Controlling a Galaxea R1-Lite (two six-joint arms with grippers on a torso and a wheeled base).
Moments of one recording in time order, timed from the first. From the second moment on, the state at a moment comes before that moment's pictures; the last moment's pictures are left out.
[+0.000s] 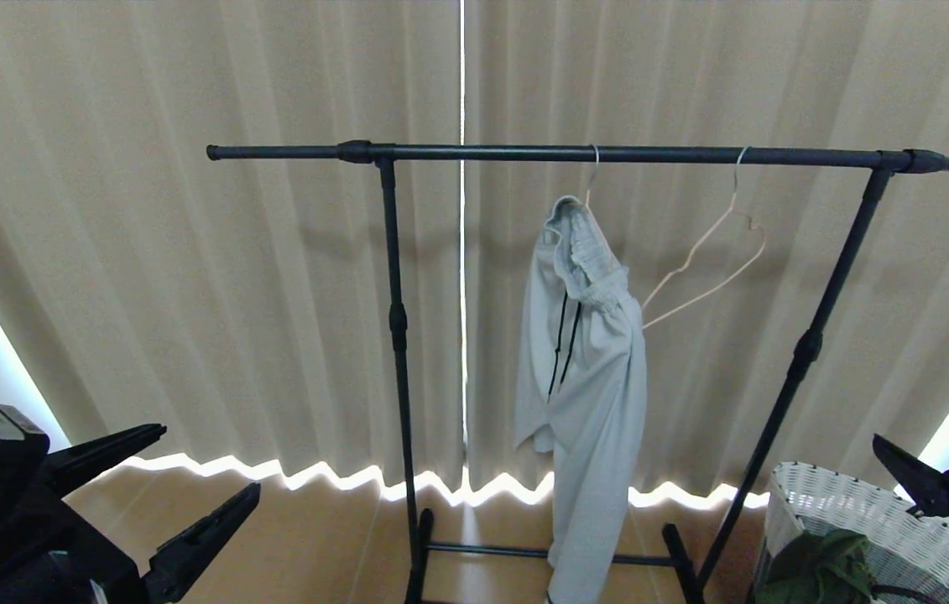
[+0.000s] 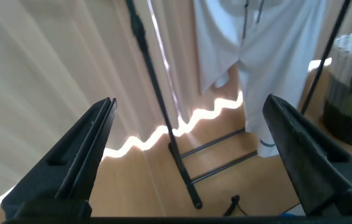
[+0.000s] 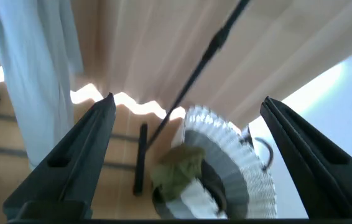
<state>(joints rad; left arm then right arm) -0.41 1.05 -0.18 -0.67 0.01 0.19 0.21 1.05 -0.37 -0.30 -0.39 -0.22</state>
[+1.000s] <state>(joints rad) -0.39 1.04 -0.19 -0.67 0.01 0.18 0.22 0.93 -0.12 -0.42 -0.08 -0.22</state>
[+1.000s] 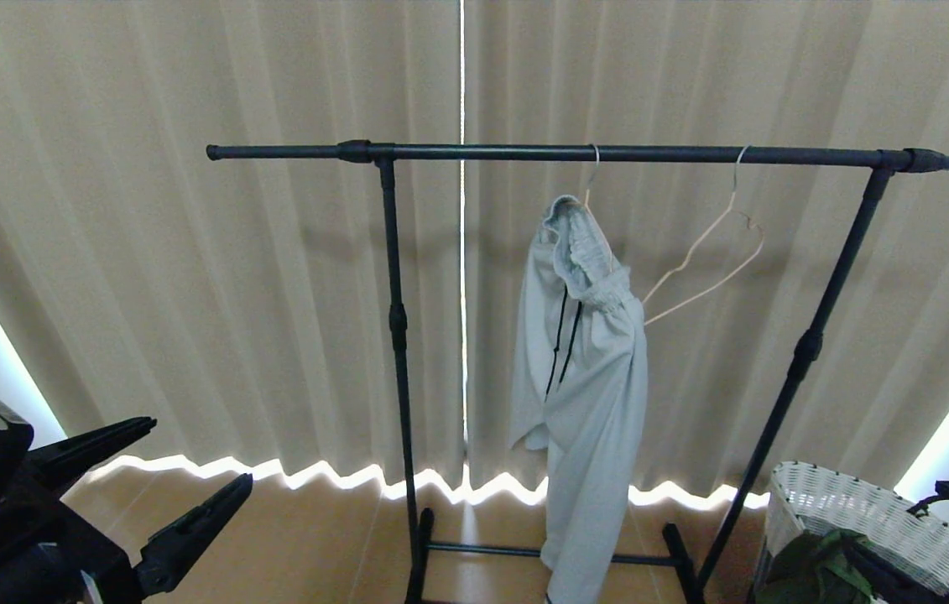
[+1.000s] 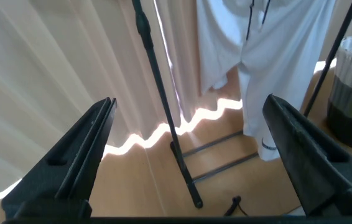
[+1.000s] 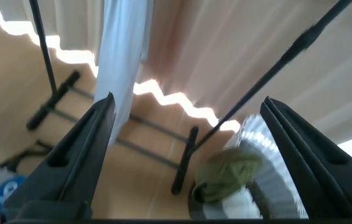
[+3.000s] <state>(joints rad) -0.38 1.04 -0.18 -0.67 0.01 0.19 0.22 0.92 -0.11 -0.42 -0.08 -0.22</state>
